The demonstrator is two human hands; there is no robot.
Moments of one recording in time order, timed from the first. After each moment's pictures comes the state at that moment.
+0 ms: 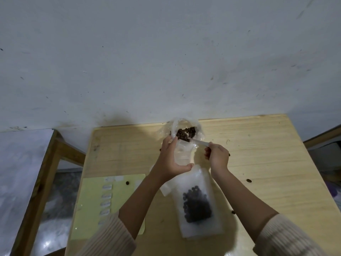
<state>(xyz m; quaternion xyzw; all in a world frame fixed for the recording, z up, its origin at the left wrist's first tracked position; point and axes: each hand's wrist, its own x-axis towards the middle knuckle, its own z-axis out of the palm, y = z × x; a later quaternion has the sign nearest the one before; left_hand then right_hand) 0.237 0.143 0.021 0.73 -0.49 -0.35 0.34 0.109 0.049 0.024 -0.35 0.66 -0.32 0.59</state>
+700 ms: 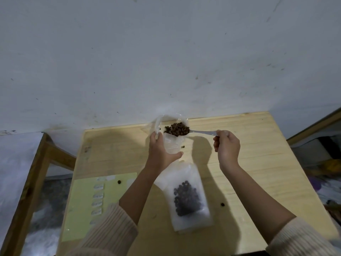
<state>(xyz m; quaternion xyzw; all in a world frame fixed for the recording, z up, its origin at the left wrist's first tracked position) 0.230 0.125 0.018 0.80 -0.44 -0.24 0.34 0.068 0.041 0.072 -0.39 0.59 -0.44 0.56</state>
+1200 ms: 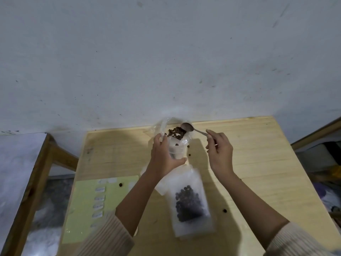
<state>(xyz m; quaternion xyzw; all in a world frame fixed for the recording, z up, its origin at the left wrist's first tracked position) 0.230 0.126 0.033 0.79 -0.48 -0.24 0.30 0.076 0.048 0.048 -0.67 0.49 -0.41 0.38</state>
